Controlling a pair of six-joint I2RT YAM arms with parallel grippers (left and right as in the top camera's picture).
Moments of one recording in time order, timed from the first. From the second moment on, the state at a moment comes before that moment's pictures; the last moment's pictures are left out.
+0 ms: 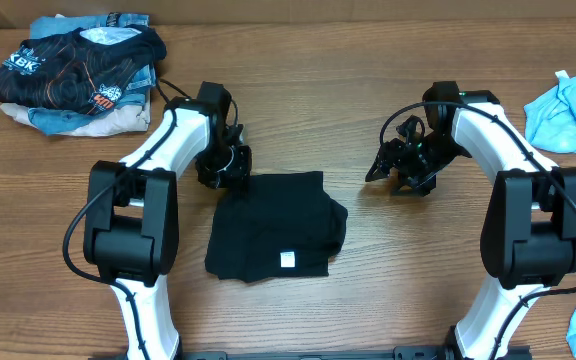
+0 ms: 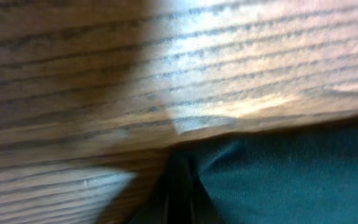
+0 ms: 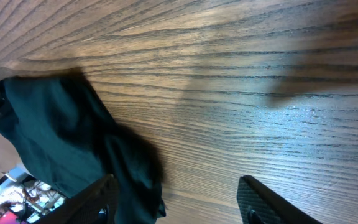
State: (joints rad) left arm -0.19 2.11 1.47 -0.95 0.31 -0.21; right arm 0.04 2.02 1.43 -1.14 -0.55 0.23
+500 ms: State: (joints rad) left arm 0.05 2.11 1.47 -0.82 0.35 -0.64; right arm 0.04 2.02 1.43 -1.14 -0.55 0.23
